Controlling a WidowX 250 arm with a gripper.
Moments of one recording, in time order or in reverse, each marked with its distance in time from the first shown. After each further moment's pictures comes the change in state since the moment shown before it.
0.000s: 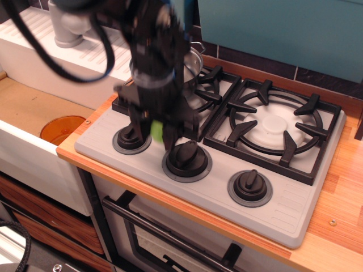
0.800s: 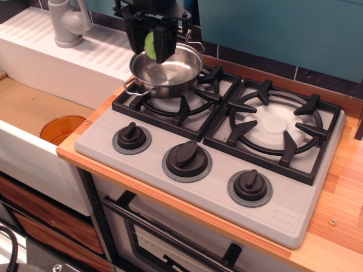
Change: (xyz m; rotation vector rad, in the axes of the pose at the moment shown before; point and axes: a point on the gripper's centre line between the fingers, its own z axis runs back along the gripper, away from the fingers) arm 0.082 0.052 0.022 -0.040 0.072 -0.099
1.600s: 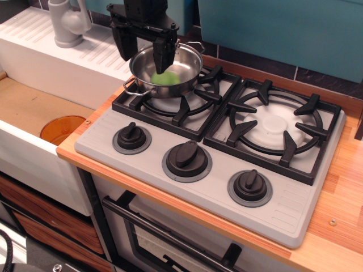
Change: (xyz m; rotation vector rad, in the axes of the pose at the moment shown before) arm -0.002 0.004 -0.021 -0.036 0.020 0.002
